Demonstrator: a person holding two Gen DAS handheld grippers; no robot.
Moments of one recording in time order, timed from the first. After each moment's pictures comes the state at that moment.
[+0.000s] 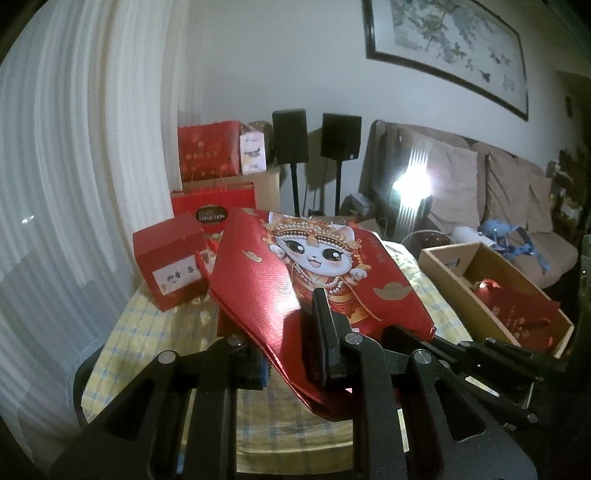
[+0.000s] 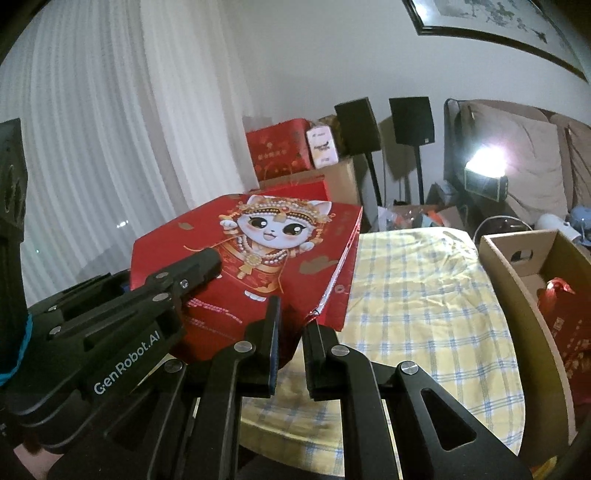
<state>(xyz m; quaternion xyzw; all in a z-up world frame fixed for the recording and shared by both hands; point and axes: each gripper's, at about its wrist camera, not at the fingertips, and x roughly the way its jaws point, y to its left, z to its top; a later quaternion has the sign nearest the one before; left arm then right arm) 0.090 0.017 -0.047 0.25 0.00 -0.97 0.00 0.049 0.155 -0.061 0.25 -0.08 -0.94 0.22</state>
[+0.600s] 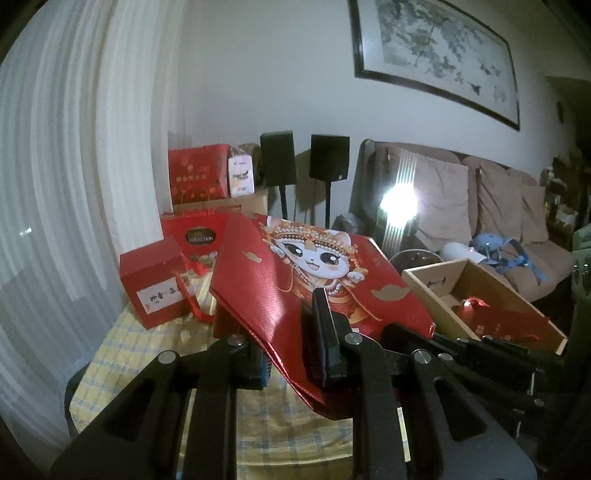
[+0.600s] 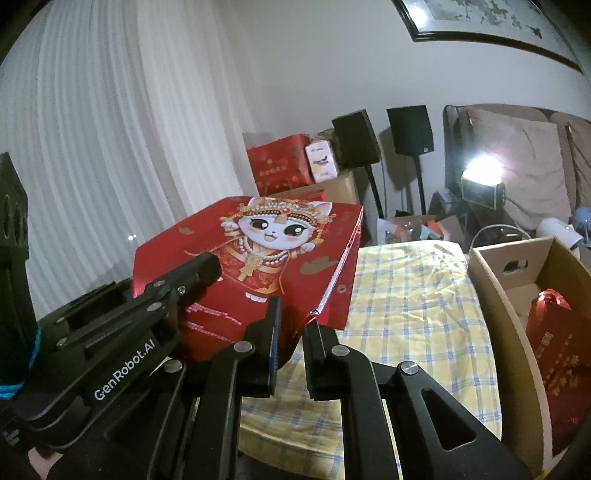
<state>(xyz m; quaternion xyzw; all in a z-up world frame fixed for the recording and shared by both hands) 0.096 0.057 -0.035 0.21 0.00 -0.98 0.00 0.048 0.201 -0.048 0.23 -0.09 -0.94 0.24</state>
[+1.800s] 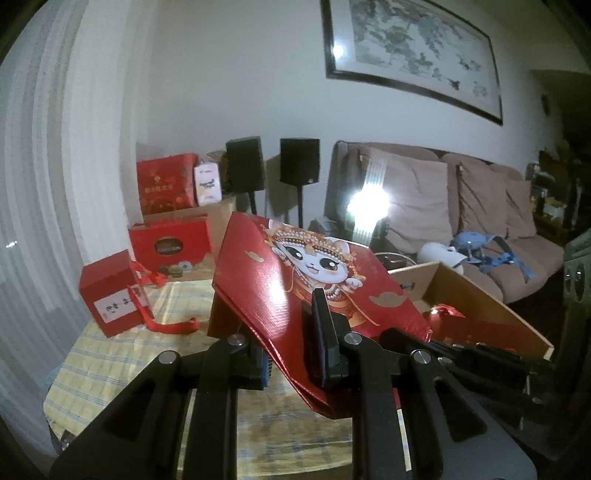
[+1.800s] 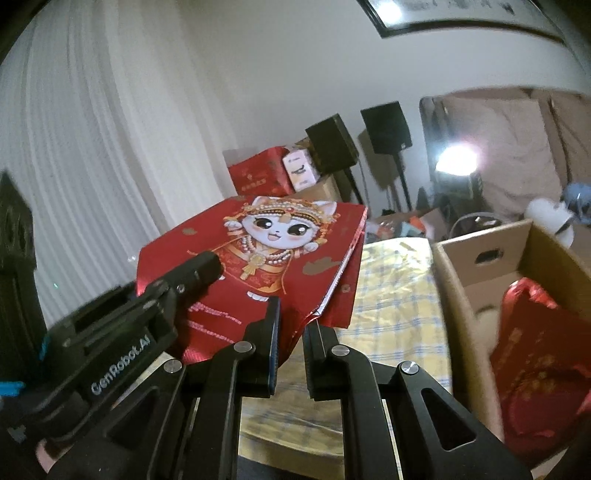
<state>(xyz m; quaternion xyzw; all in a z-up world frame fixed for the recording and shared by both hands) 0.085 0.137 -0.033 0.21 -0.01 -0.98 -0.04 0.057 0.285 -0.048 0.22 -0.13 -0.94 0.23</state>
